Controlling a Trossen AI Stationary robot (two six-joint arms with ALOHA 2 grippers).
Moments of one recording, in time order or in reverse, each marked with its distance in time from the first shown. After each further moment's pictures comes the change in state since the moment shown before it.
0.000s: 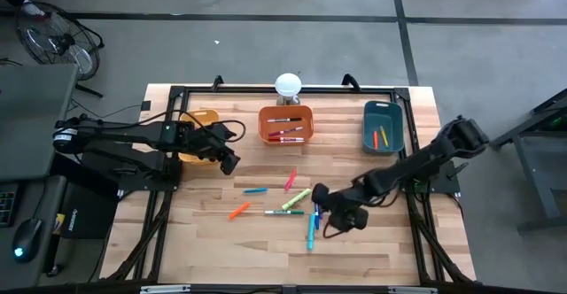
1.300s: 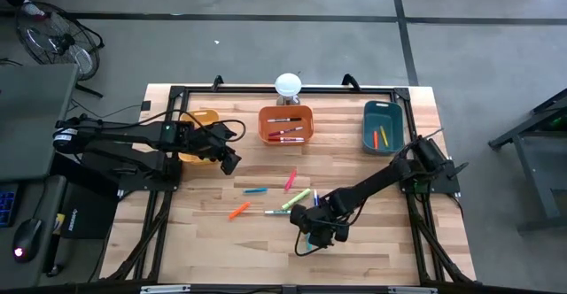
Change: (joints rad) left arm 0.000 0.000 0.000 0.019 -0.006 0.008; right arm 0.006 0.415 0.317 -0.084 -0.124 -0.087
